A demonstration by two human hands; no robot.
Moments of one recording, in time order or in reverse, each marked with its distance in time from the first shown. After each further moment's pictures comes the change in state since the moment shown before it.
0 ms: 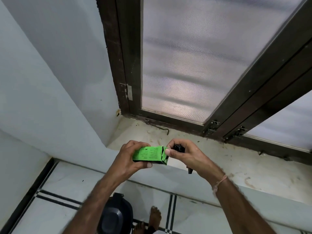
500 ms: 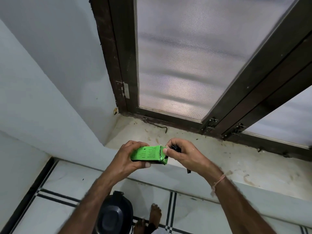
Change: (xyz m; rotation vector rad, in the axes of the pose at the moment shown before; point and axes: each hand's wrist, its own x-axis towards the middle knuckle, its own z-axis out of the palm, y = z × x) left_hand 0.001 0.000 0.001 -0.047 -0.064 -0.049; right_hand 0.001 0.006 0.001 -0.150 0.013 -0.012
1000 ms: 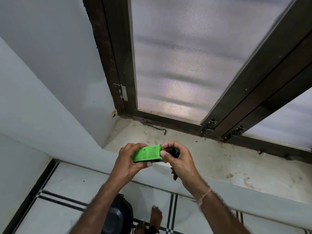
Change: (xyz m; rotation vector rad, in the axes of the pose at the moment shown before) left_hand 0.005 0.000 0.022 0.073 0.179 -0.034; right_hand -0.005 0.018 0.035 0.375 0.329 0.013
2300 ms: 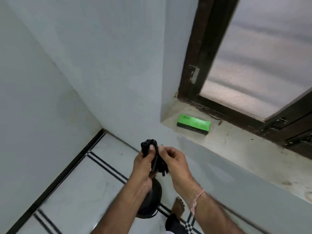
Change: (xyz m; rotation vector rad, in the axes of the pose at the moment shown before) left_hand -0.142 -0.012 -0.052 -1.064 0.472 -0.728; right_hand -0.092 0.006 0.181 0.113 -0.167 0.291
